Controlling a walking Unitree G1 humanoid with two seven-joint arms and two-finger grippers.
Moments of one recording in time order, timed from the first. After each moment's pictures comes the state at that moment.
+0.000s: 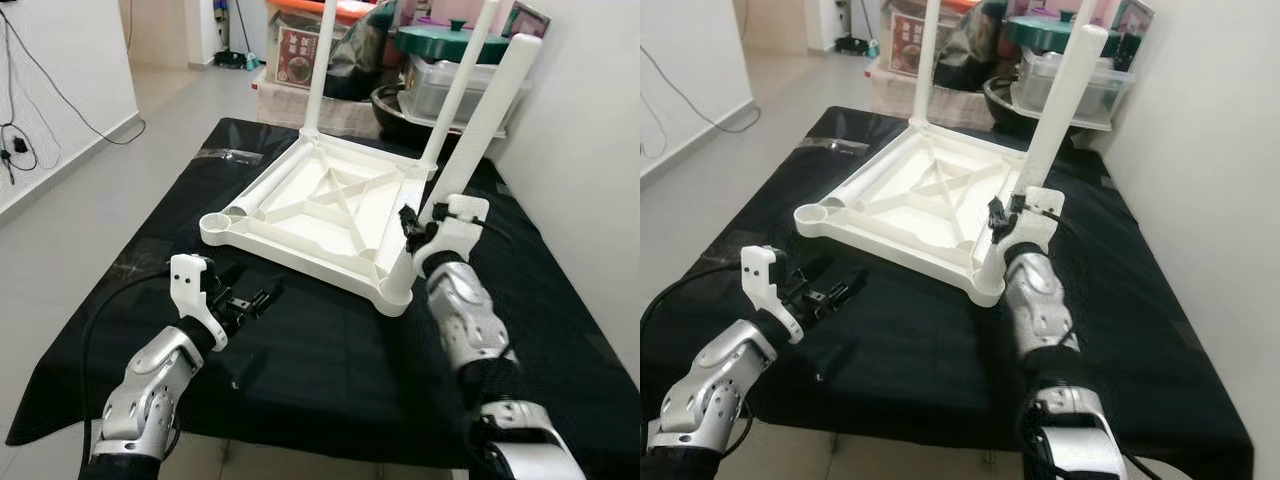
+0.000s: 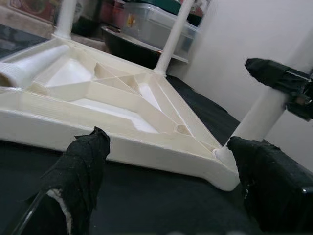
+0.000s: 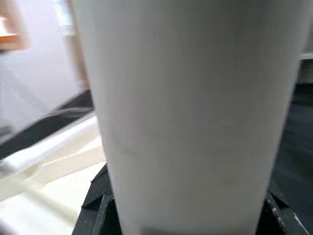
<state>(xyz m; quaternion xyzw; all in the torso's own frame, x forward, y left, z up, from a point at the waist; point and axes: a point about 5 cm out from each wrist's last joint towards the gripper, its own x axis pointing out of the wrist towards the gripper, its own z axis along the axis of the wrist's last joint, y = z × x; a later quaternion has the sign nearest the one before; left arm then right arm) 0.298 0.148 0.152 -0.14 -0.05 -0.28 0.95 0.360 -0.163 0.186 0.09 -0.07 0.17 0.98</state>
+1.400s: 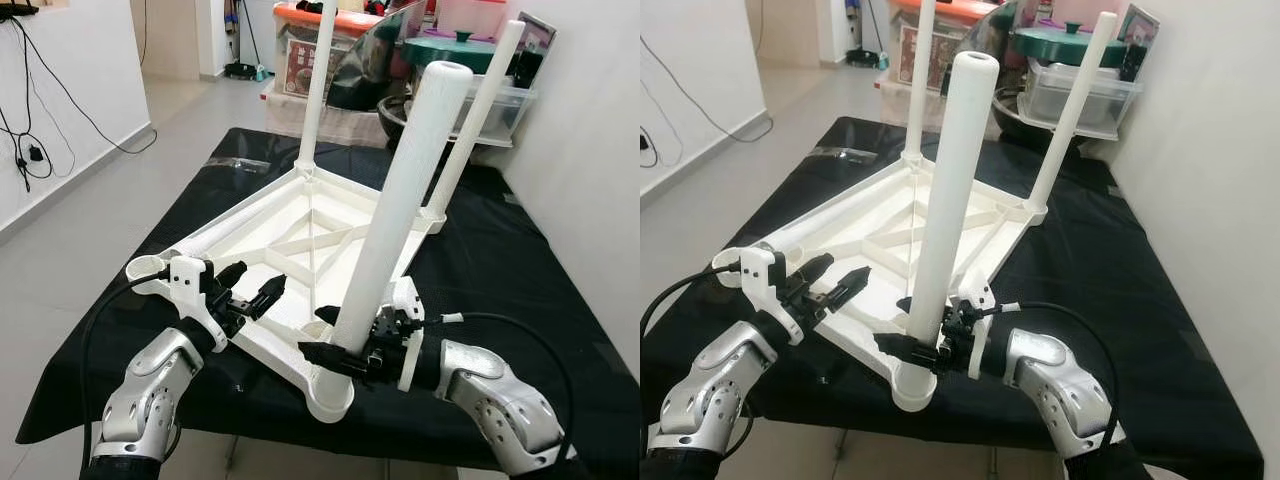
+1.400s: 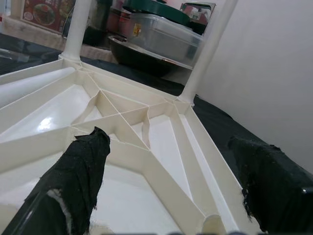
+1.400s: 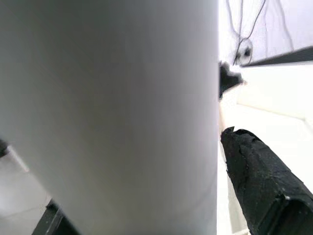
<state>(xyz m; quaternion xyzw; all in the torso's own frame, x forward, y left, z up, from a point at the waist) 0.297 0.151 0.151 -0.14 -0.05 -0.27 0.95 0.272 -0.107 0.162 0.07 0.01 0.51 0.86</state>
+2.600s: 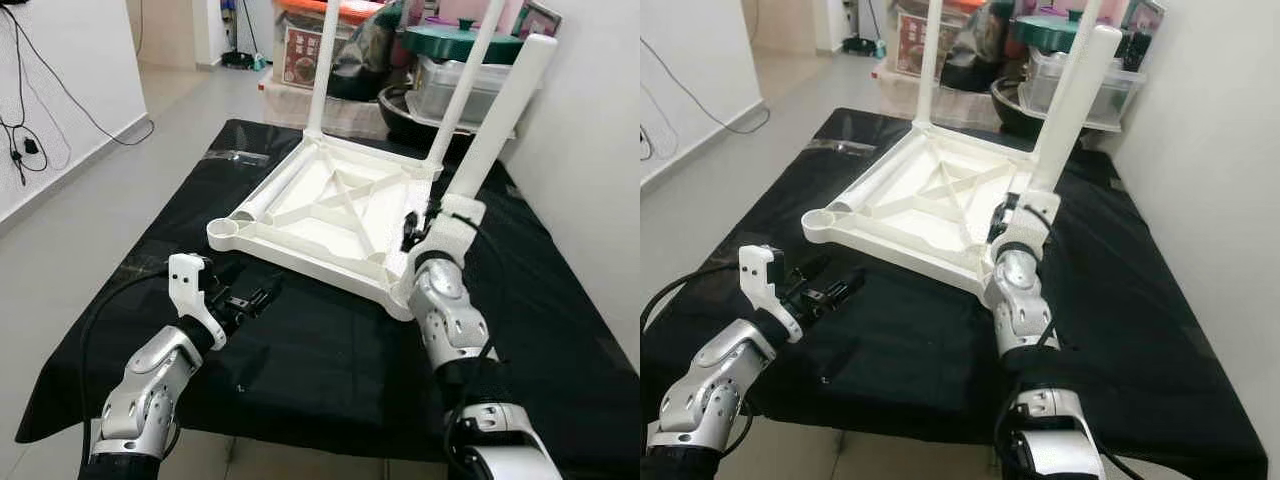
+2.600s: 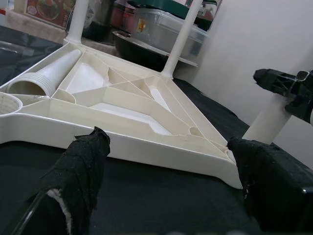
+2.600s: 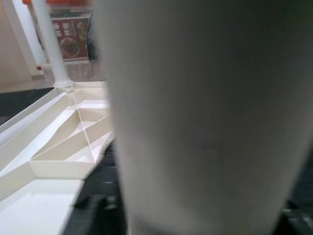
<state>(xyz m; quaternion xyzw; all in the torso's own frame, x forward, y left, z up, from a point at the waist) 0.298 0.152 0.152 -0.15 -0.05 -0.27 0.95 0.372 -0.163 0.188 0.09 -0.03 -0.16 0.98</state>
